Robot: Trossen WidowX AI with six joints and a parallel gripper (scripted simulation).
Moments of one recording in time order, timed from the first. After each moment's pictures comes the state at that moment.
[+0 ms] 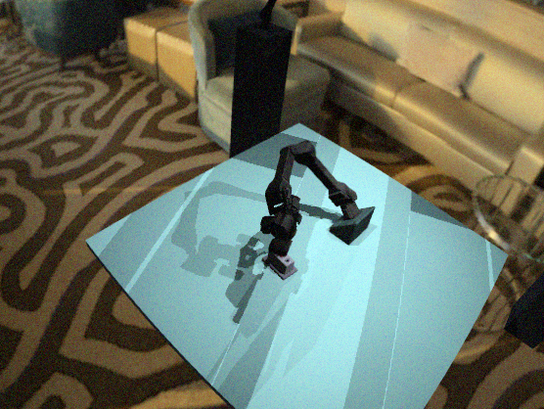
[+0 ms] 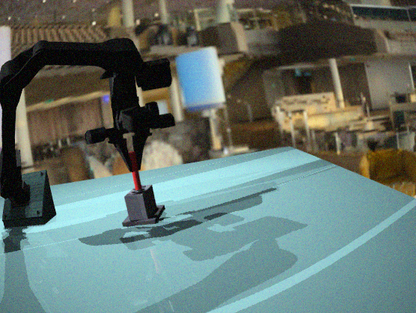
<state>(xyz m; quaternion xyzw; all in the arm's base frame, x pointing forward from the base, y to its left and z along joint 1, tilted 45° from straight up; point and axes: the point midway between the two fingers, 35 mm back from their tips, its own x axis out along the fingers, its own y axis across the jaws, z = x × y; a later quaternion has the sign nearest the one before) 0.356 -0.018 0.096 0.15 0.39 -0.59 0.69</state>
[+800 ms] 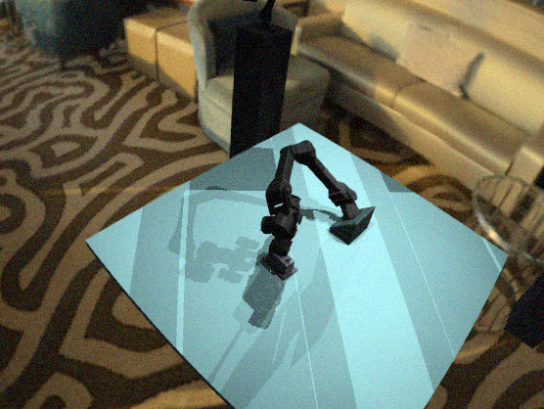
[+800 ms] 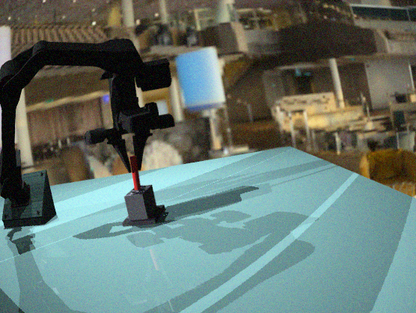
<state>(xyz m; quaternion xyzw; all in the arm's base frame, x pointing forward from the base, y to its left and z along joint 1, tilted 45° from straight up) 0.355 -0.018 0.095 0.15 0.39 -0.59 0.69</state>
